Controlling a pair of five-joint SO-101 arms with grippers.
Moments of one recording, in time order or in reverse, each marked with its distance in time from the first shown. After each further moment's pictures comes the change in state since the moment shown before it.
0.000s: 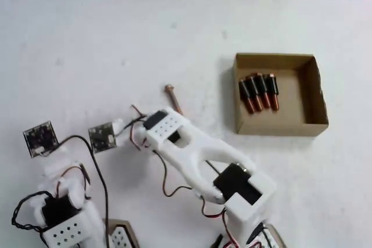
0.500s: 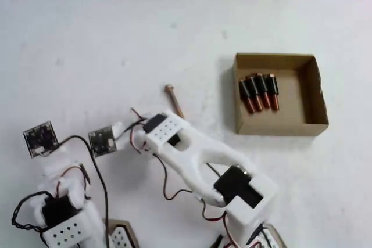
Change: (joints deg) left arm 0.0 0.0 0.0 0.0 0.0; right arm -2.5 -1.0 1.8 0.0 0.0
